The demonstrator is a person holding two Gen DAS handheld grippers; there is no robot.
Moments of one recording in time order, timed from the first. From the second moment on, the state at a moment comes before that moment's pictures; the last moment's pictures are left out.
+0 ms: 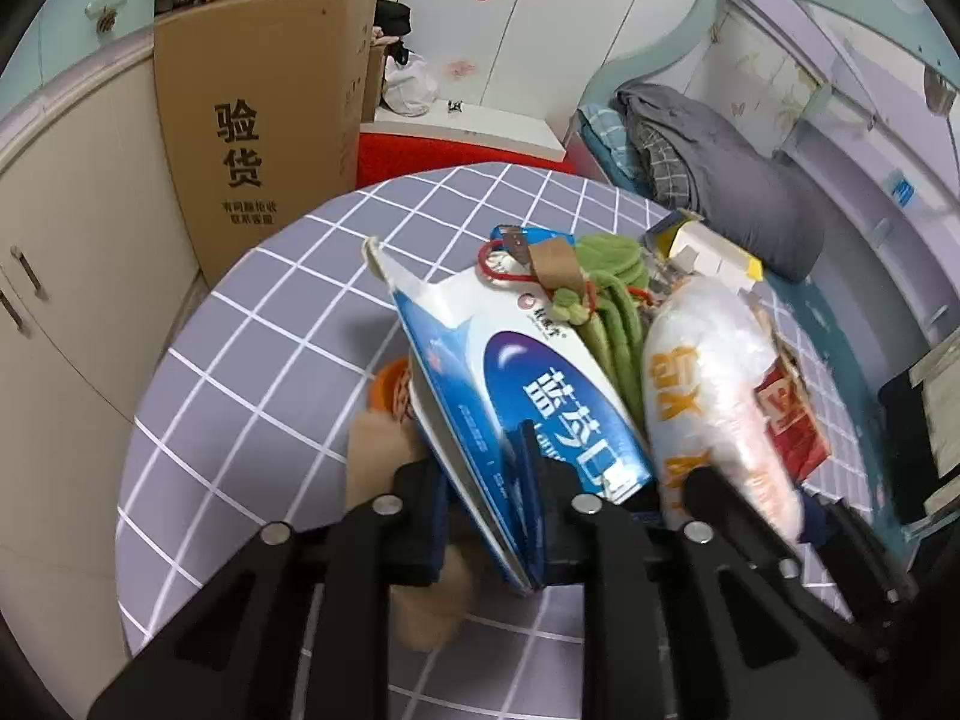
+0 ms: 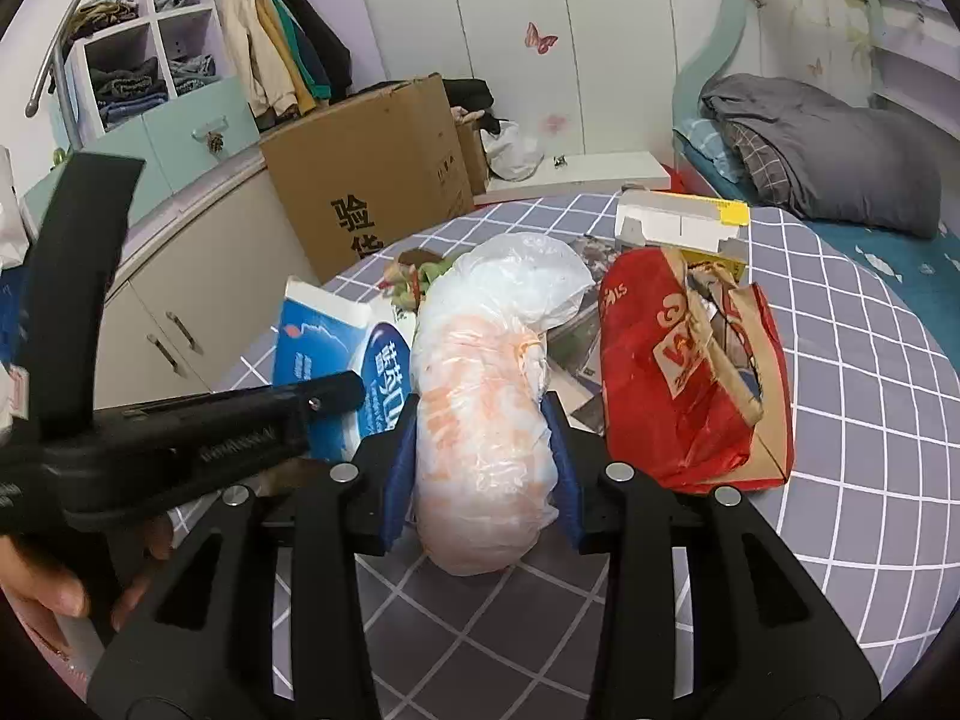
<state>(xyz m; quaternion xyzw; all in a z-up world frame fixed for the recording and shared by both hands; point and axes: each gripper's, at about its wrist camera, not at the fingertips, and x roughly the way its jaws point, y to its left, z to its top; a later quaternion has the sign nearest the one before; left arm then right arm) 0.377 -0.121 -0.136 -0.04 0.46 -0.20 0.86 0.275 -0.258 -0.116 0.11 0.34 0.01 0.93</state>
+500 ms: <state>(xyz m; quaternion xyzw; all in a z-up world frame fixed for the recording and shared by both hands) 0.298 -0.060 -0.077 -0.08 0.34 -0.19 0.92 0.232 -0.240 -0.074 0.13 0.28 0.03 0.95</state>
